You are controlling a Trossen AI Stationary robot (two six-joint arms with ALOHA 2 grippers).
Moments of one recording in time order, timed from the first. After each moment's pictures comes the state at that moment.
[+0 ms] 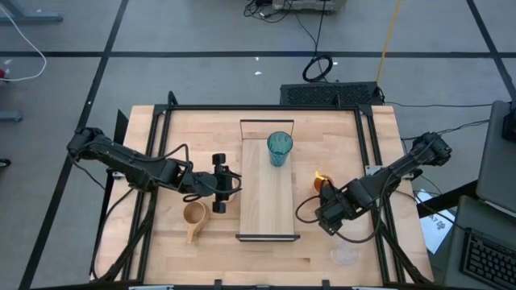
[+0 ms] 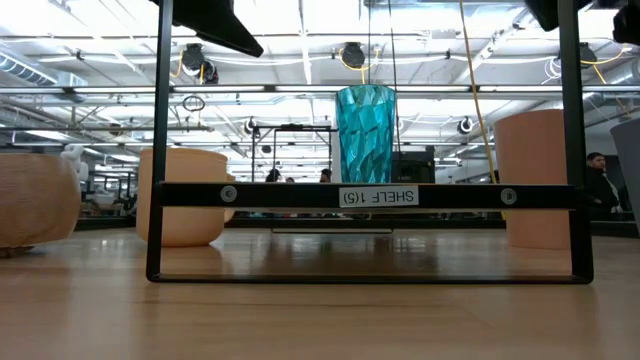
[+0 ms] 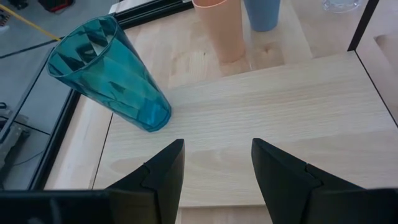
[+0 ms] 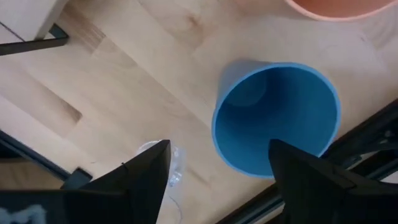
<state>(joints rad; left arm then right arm) -0.31 1.31 0.98 -0.34 -0.42 0.04 0.53 1.47 1.22 -1.34 -0.08 1.32</state>
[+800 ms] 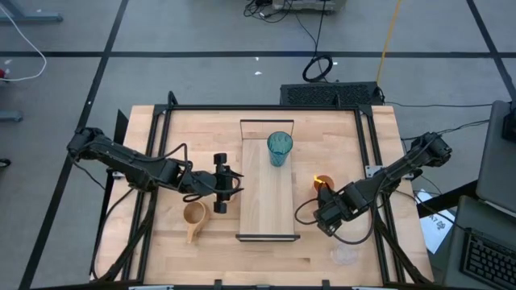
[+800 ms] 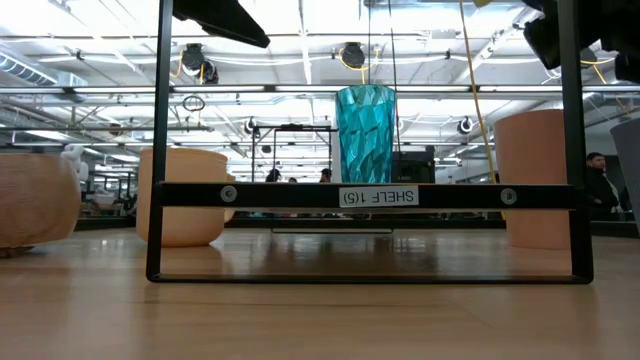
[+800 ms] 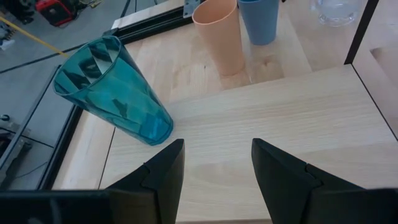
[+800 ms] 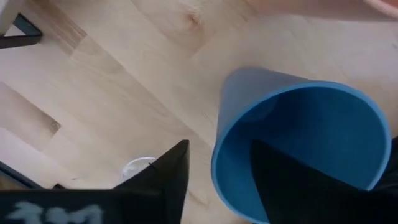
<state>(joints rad) -0.31 1.31 0.98 -0.29 -0.42 0.08 0.53 1.47 1.07 -1.18 -0.08 1.30</state>
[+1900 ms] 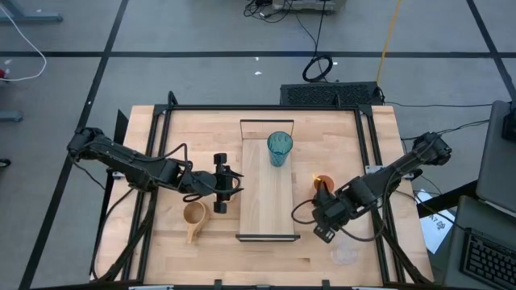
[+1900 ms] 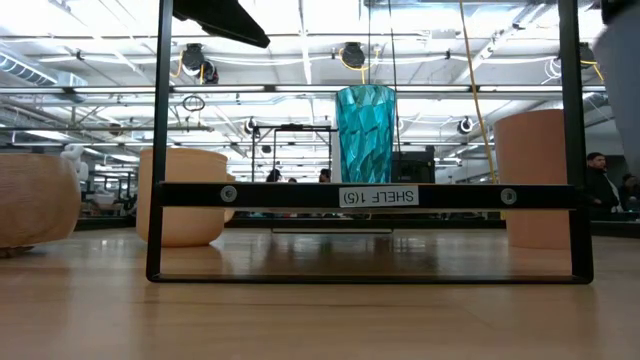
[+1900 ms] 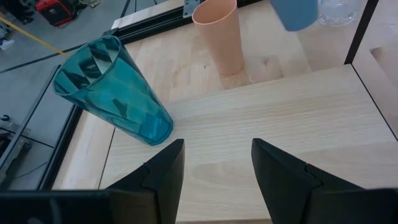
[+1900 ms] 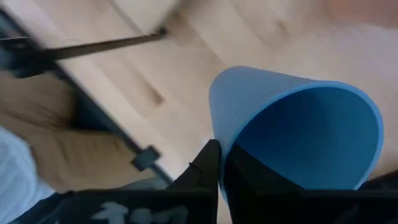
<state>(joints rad) -0.31 1.31 0.98 -0.29 -0.42 0.08 0.53 1.47 1.30 -1.18 -0.16 1.29</state>
